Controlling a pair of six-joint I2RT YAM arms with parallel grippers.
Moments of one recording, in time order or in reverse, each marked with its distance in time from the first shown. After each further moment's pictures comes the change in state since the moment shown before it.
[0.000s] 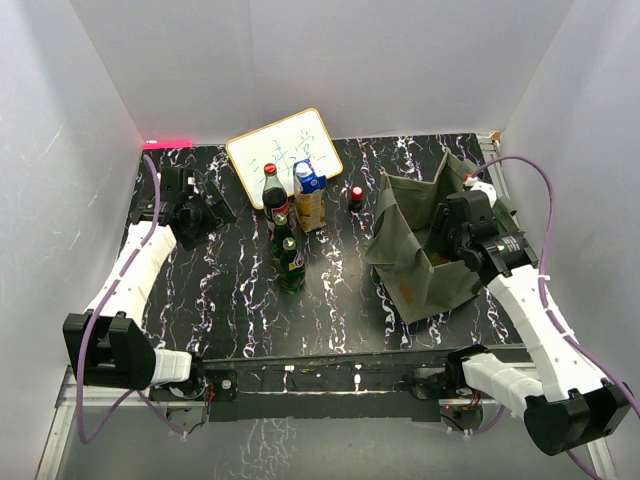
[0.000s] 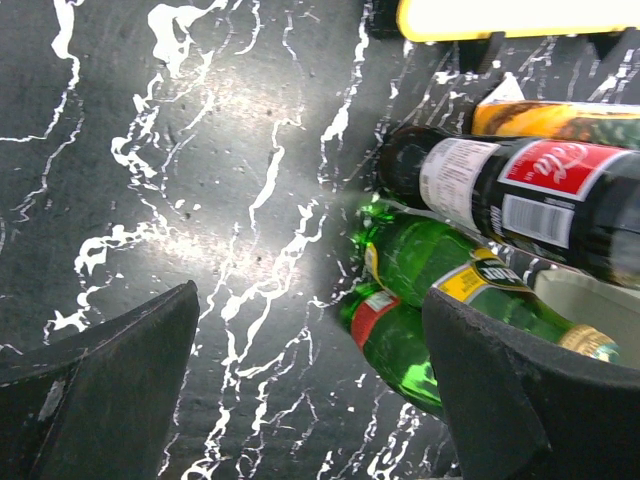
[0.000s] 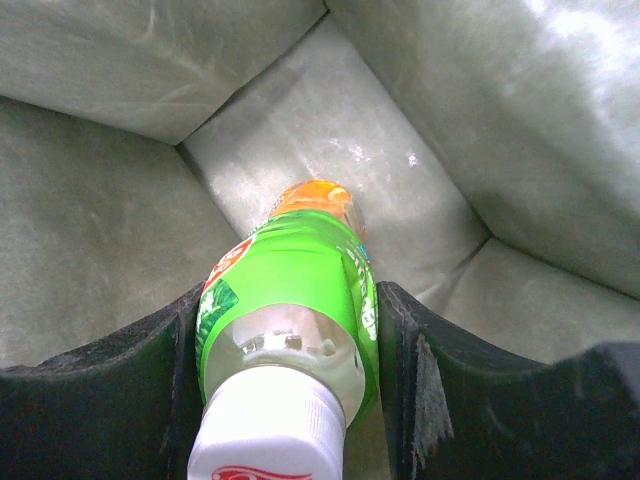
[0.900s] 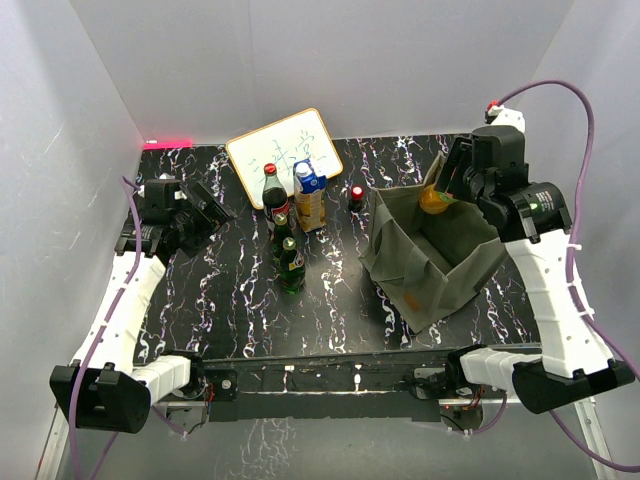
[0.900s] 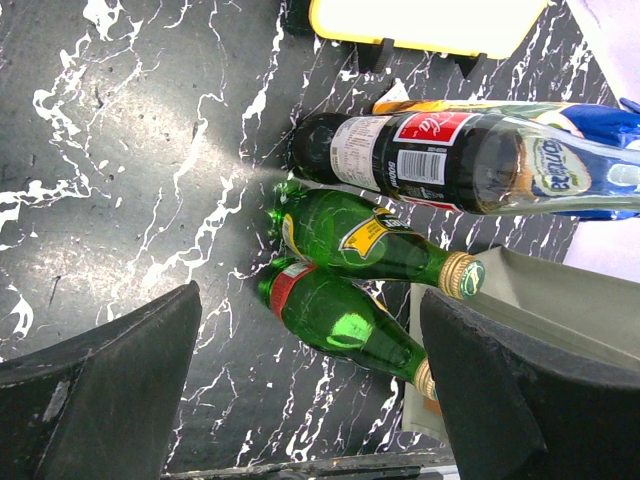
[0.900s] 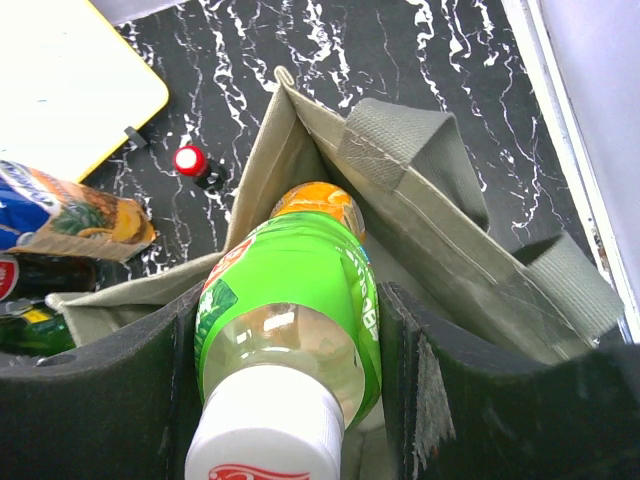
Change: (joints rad) left arm 0.000 -0.219 -0.078 0.031 0.074 -0.187; right arm 0.000 0.217 0.611 -0.109 0.045 -0.088
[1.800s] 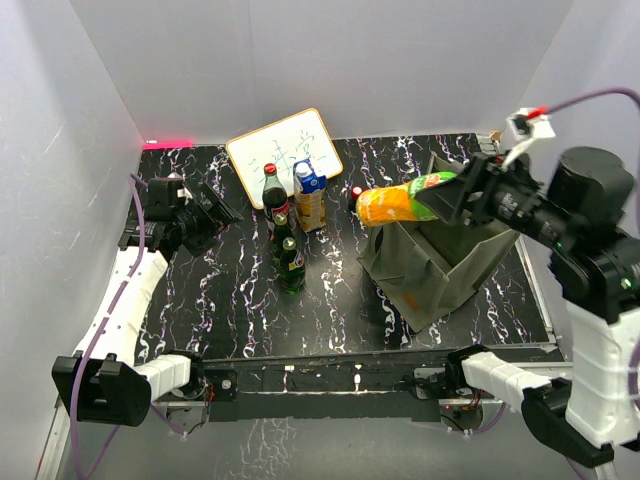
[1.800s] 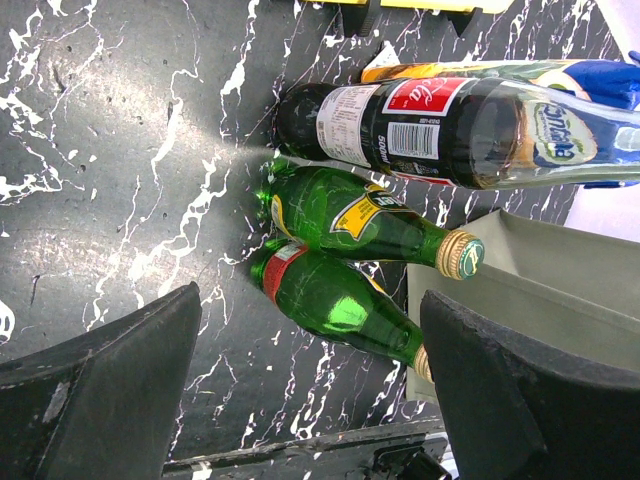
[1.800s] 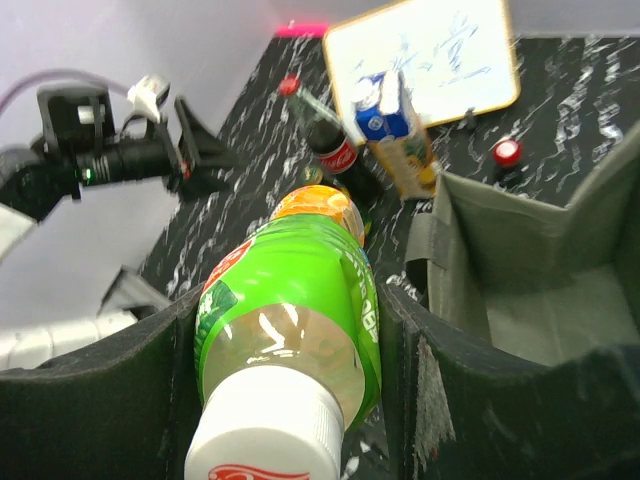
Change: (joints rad) left arm 0.000 0.031 0.000 0.007 0.080 0.039; right arm 0.000 -0.166 0.244 -0.082 -0.639 0.005
